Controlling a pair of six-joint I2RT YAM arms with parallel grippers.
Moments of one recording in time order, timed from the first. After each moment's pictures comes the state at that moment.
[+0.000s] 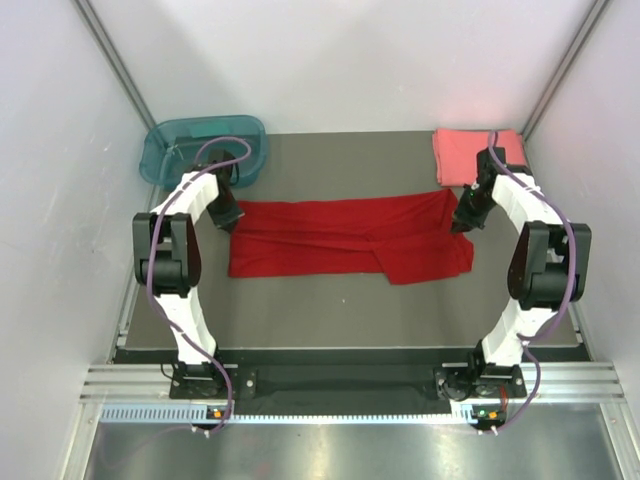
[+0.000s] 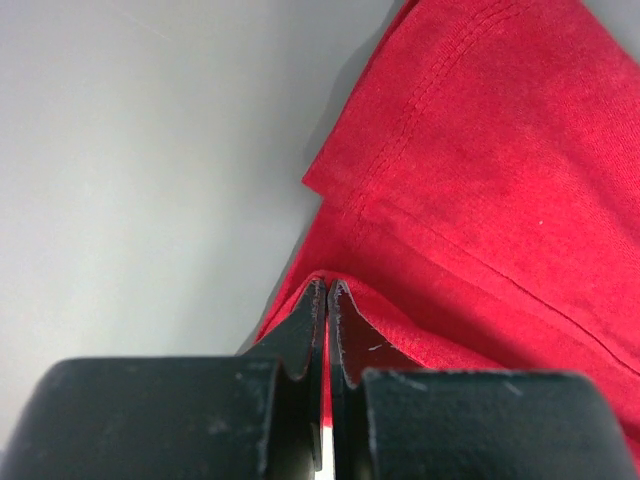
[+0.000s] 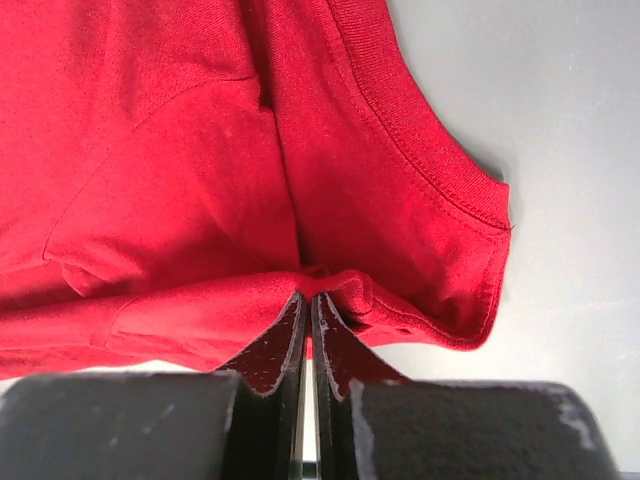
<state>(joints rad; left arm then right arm) -0.04 1.95 1.52 -0.85 -0.19 -0.55 -0.05 1.79 1.38 -0.87 -0.13 0.45</state>
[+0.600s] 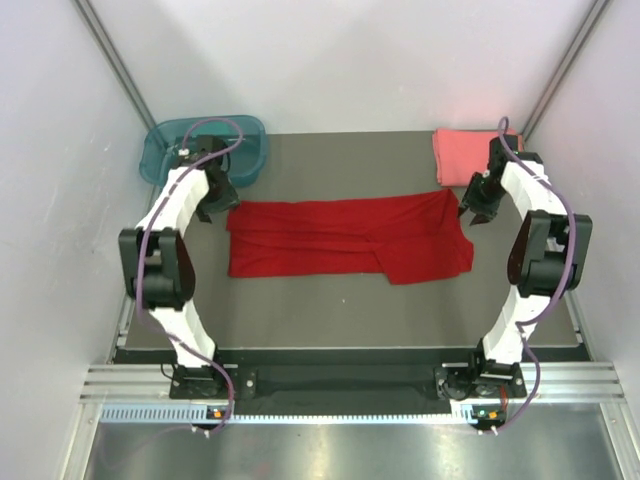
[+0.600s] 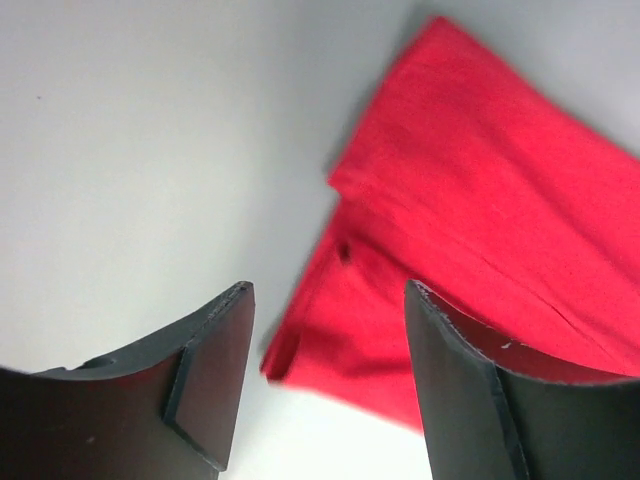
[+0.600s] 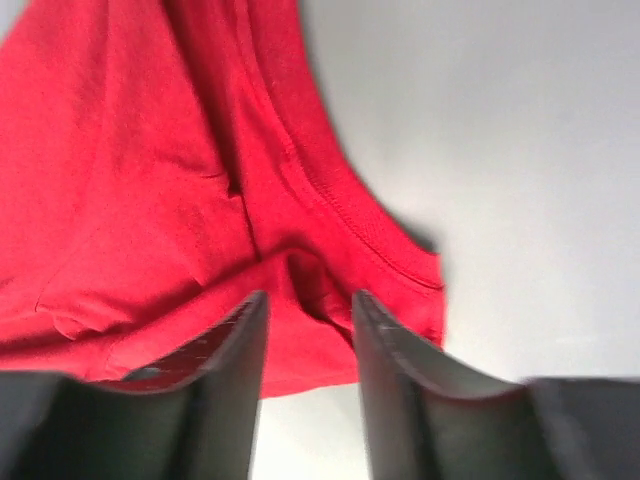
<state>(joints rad) -0.04 1.89 1.59 -0.91 -0.26 -0.51 -0.11 1.90 1.53 -0.91 -0.10 0.39</state>
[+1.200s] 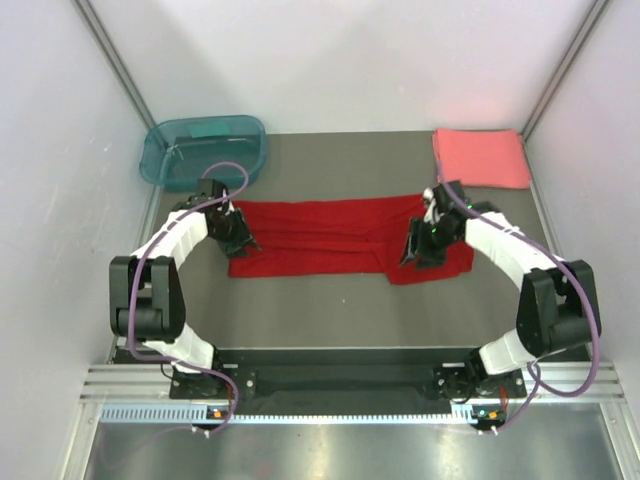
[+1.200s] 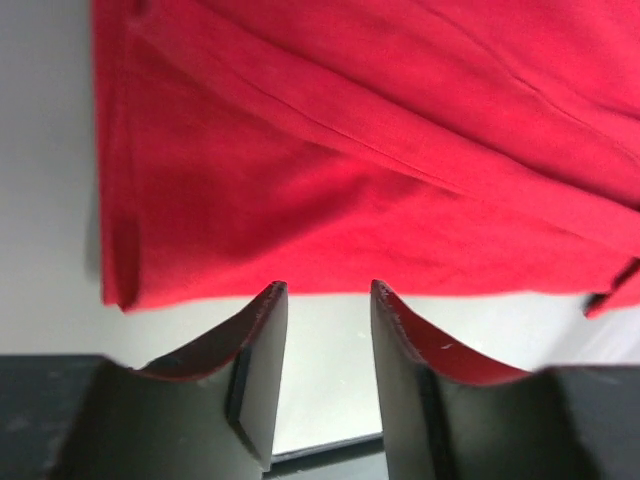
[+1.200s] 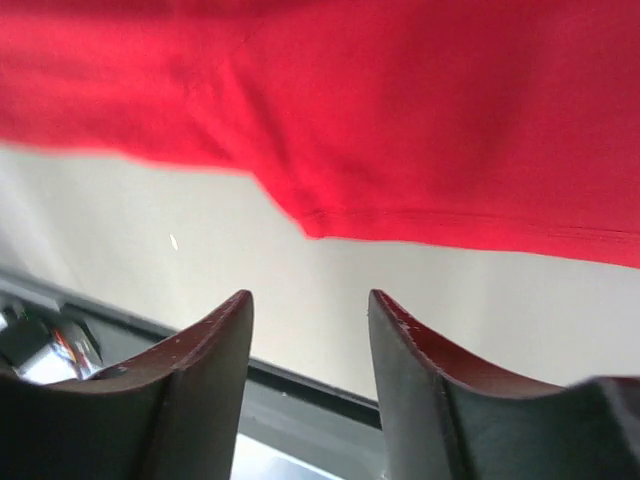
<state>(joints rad) -0.04 1.58 1.08 -0.65 0.26 -0.52 0.22 1.49 1.06 -0.77 -0.31 0.40</state>
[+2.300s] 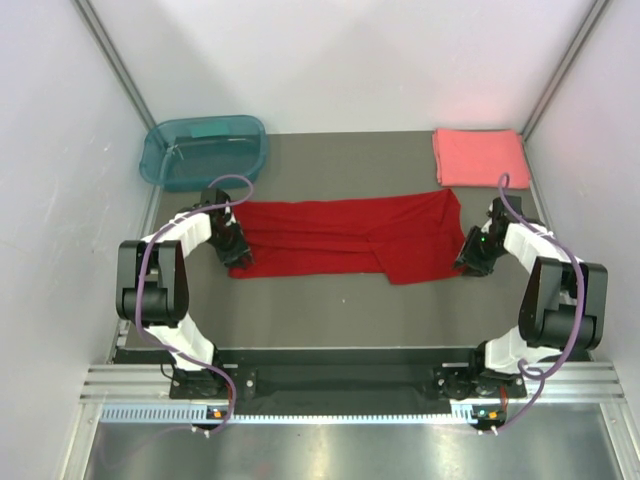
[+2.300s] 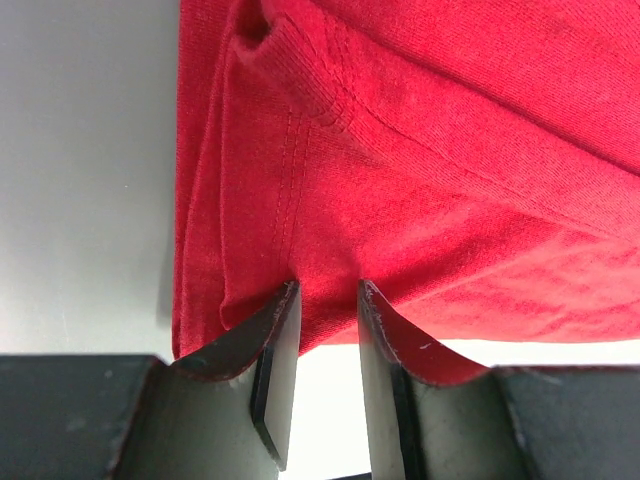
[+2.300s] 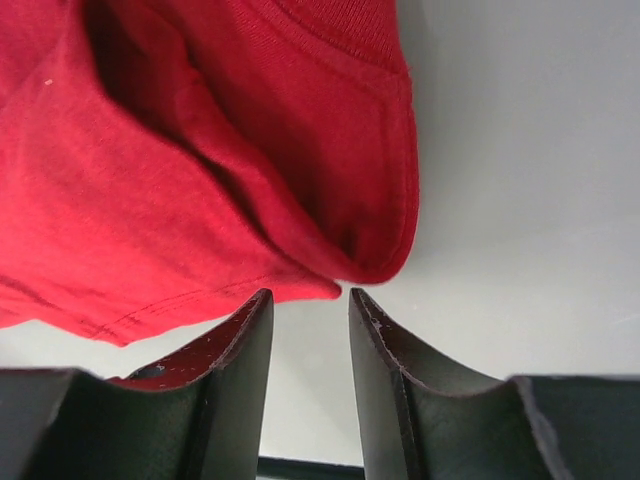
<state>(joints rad) -0.01 1.70 1.02 -0.60 0.19 -0.42 -0.16 1.51 0.88 -0.64 -0.22 0.37</state>
